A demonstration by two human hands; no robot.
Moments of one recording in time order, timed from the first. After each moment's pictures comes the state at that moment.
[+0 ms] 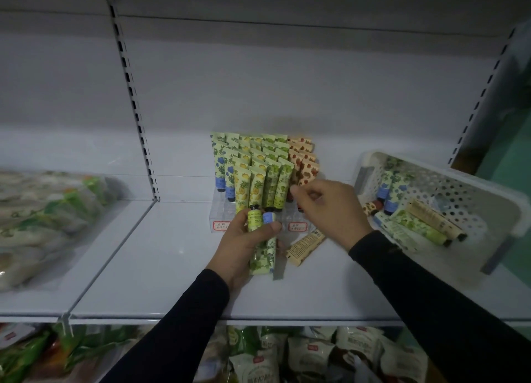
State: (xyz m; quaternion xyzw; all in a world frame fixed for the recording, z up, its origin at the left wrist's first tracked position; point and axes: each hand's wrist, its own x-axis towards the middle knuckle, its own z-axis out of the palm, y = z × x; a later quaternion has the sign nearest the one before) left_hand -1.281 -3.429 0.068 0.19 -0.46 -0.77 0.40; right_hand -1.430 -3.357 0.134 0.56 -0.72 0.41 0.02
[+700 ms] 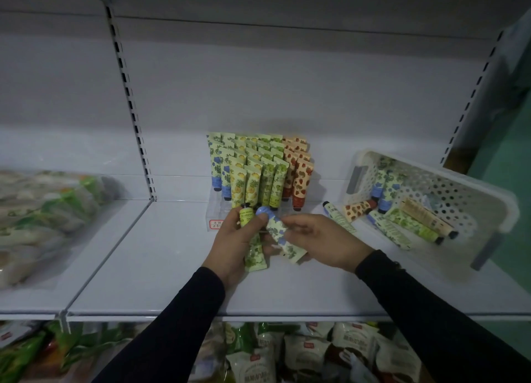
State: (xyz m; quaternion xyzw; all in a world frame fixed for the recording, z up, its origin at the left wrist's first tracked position) left_hand -1.281 -3.427 0.069 0.20 -0.46 -0.76 0.42; right_hand -1.428 -3.335 0.109 0.59 -0.67 0.35 -0.29
